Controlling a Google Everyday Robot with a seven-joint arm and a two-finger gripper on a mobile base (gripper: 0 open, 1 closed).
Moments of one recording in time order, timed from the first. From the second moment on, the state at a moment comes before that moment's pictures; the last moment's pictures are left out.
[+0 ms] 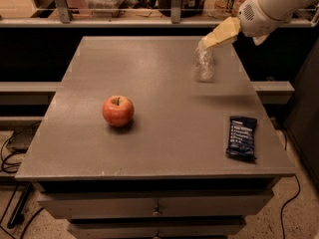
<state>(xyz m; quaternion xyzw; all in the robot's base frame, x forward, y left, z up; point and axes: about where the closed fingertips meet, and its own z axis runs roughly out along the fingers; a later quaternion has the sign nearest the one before) 0.671 -0.180 0.945 -0.19 0.94 0.11 0.27</state>
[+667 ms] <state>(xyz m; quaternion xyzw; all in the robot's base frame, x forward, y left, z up) 0.707 -0.151 0.929 -0.19 0.94 0.12 0.26</state>
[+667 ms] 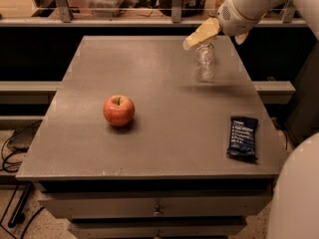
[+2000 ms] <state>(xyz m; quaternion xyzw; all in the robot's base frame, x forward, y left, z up) 0.778 -0.132 0.898 -0.18 0.95 0.06 0.25</state>
